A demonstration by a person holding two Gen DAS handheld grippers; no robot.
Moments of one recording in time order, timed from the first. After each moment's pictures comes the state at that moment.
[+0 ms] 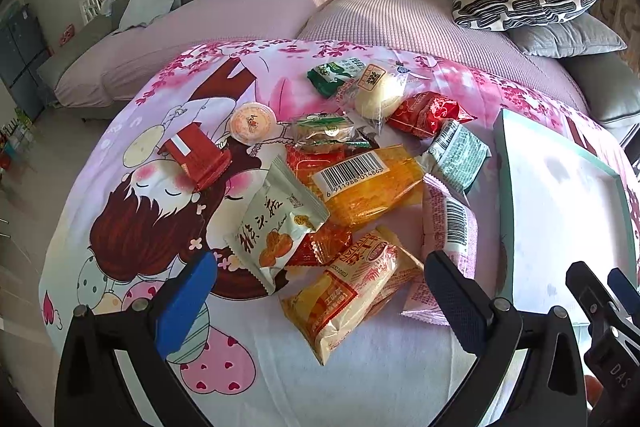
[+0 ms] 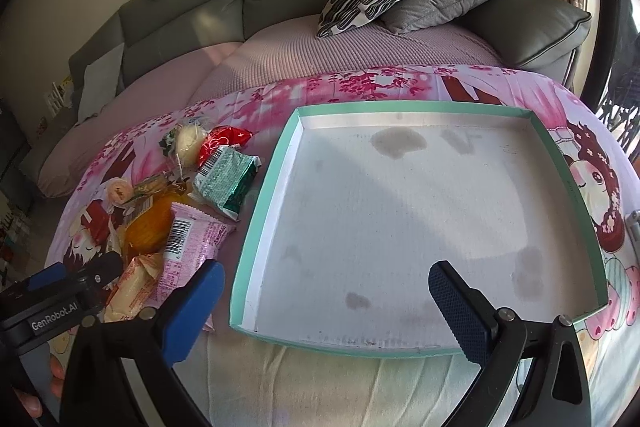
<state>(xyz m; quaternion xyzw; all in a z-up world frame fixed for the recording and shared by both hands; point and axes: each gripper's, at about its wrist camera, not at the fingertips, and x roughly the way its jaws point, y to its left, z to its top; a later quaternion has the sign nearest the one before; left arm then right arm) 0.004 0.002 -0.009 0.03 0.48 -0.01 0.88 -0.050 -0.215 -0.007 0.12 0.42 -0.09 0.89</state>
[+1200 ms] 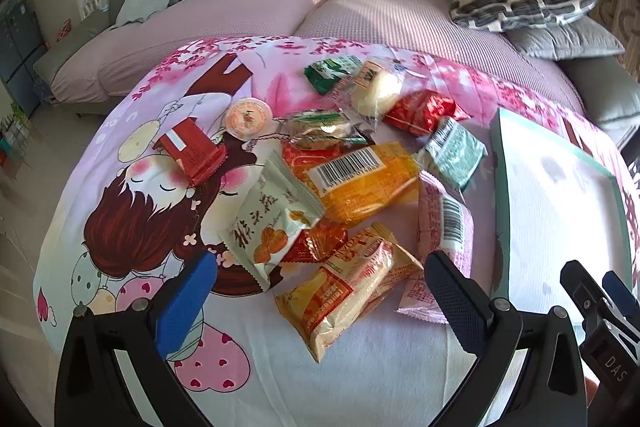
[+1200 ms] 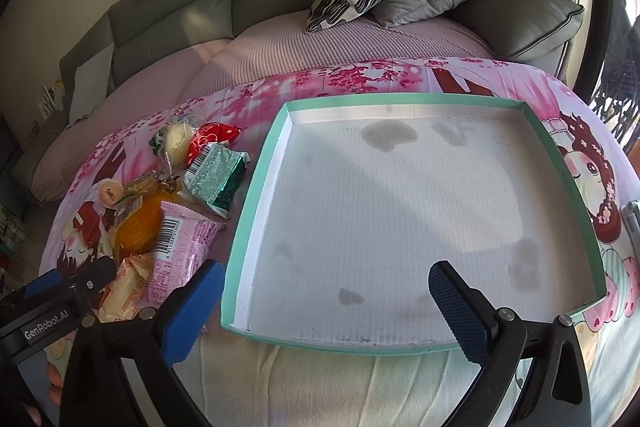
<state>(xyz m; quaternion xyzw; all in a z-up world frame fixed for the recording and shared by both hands) 0.003 0.006 -0.011 0.01 0.48 -0.01 0.88 -0.050 -0.215 -0.008 0.12 0.43 -0.10 0.89</state>
